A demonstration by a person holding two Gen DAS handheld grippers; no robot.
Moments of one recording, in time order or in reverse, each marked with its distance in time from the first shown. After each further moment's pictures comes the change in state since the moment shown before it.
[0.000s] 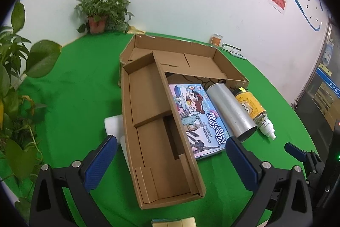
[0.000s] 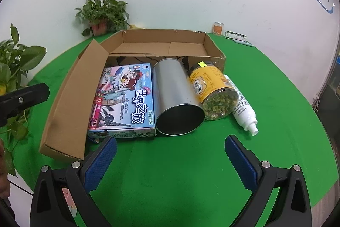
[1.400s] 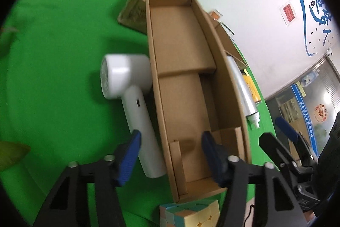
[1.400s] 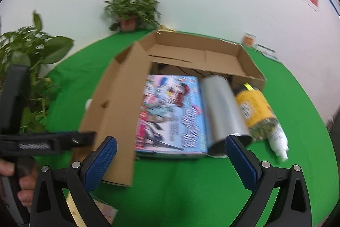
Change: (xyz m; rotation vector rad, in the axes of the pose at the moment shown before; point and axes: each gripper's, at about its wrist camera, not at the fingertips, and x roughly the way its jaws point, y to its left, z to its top) left arm 0.055 0.083 -0.025 -0.257 0.293 -0.303; right arm 0.005 0.082 0.034 -0.156 -0.036 0.128
